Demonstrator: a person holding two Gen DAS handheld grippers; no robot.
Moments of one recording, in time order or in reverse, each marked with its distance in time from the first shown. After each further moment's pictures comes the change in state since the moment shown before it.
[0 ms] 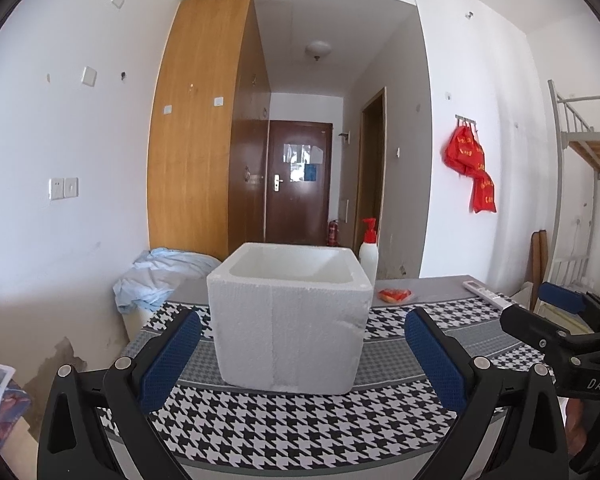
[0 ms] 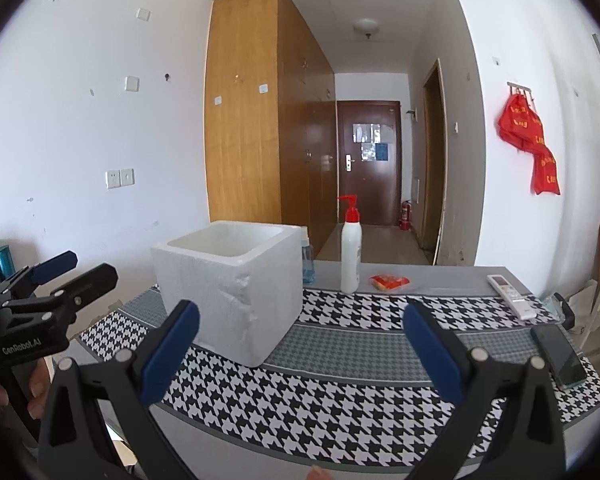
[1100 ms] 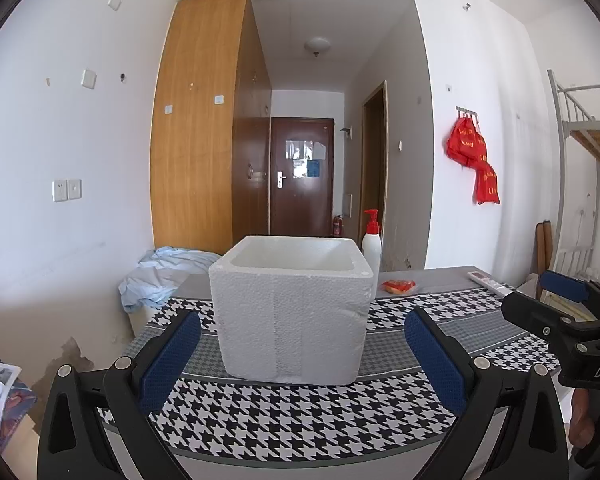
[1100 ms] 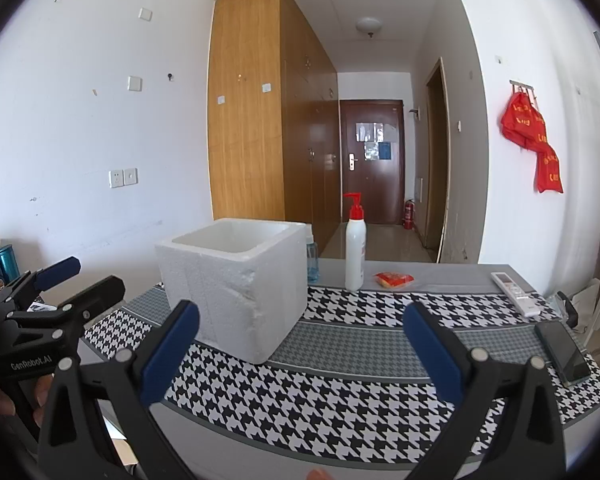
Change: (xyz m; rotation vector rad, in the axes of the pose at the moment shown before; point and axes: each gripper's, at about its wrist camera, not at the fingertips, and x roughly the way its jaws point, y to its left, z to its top) left arm -0.001 -0.003 -0.003 0.024 0.014 0.014; right arm 0.000 0.002 -0.001 0.009 0.001 0.011
